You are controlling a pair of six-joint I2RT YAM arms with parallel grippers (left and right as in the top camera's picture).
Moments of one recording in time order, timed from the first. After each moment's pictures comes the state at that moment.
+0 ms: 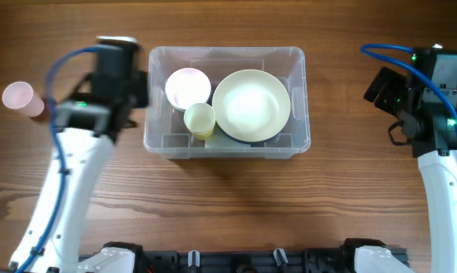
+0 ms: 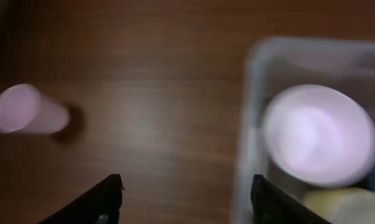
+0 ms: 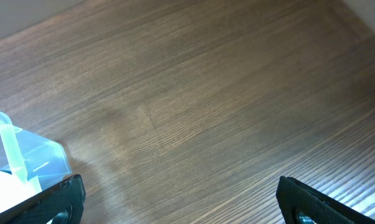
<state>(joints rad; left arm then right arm) -0.12 1.38 1.32 -0.83 -0.33 -0.15 -0.06 1.26 1.32 -0.96 0.29 0.36</state>
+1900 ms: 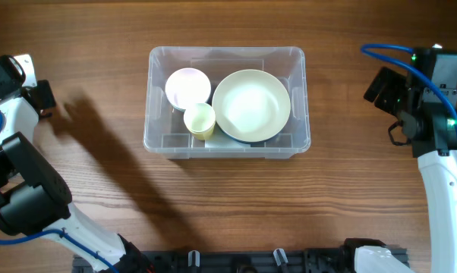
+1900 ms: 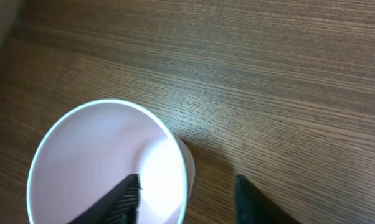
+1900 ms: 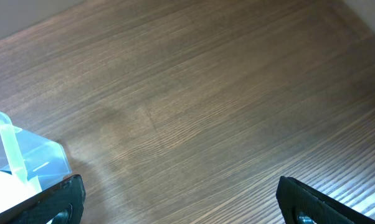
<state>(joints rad) 0.54 1.97 1.32 -0.23 -0.07 0.27 -0.06 1.26 1.32 -0.96 0.29 0.36</state>
